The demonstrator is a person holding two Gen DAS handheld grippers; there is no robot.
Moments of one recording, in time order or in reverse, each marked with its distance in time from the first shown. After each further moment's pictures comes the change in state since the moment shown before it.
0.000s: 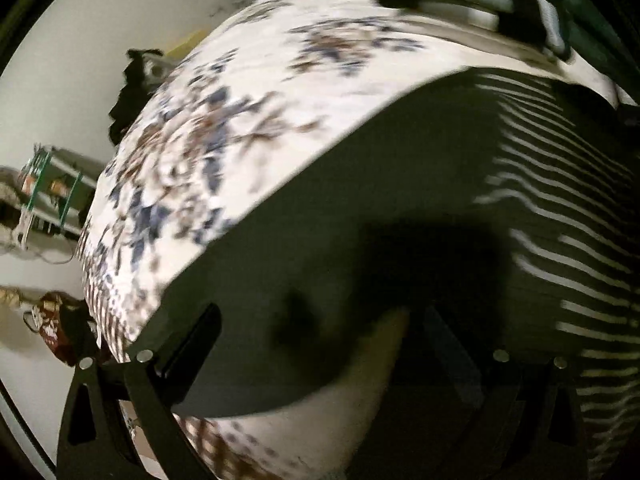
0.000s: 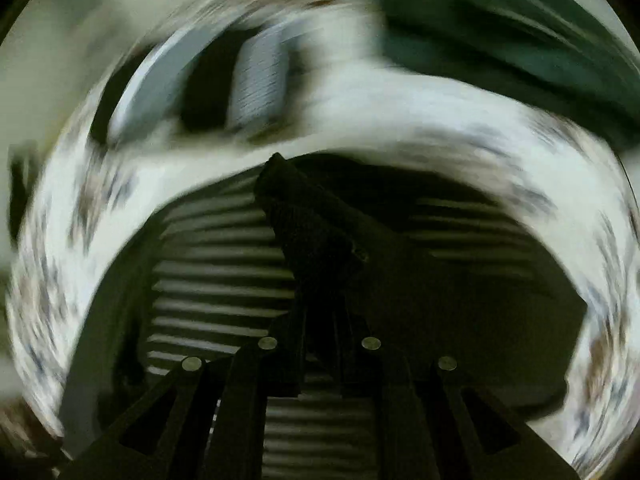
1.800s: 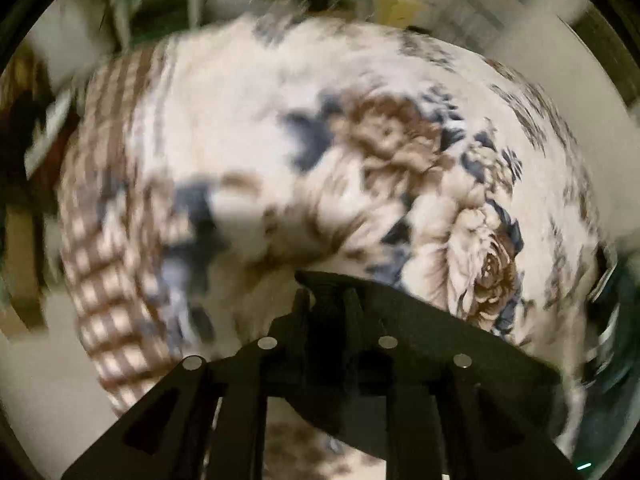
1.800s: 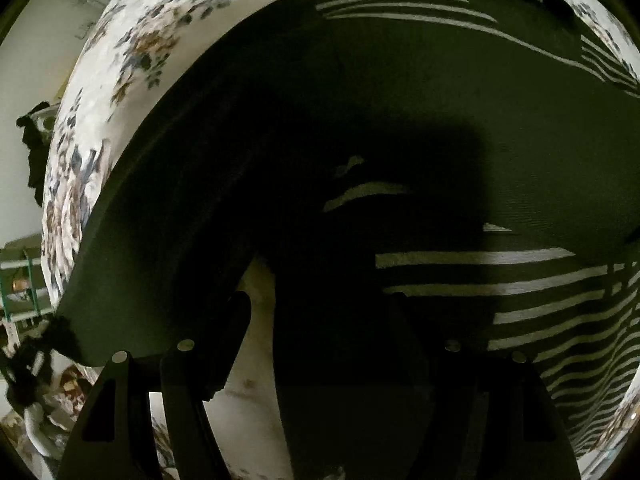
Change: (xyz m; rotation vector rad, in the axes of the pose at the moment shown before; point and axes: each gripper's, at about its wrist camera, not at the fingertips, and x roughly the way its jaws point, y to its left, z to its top) left arm 0.149 0.386 -0.009 -0.909 0.055 -0.361; right arm 0.032 0.108 -0.091 0.250 0.342 0.197
